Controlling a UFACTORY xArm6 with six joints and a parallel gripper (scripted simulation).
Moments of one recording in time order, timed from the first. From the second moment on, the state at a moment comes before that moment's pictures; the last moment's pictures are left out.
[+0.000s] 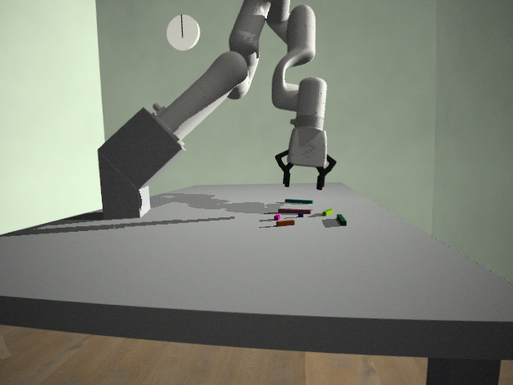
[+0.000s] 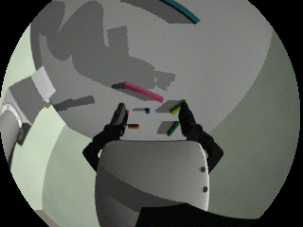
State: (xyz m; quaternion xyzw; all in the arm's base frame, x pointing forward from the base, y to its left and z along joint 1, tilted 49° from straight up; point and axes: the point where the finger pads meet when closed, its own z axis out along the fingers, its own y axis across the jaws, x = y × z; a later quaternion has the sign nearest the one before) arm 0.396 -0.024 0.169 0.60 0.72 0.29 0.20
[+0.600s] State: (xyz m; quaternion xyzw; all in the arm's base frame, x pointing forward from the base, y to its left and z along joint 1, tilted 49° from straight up) arm 0.387 -0.093 0.157 0.53 0.75 0.31 0.24
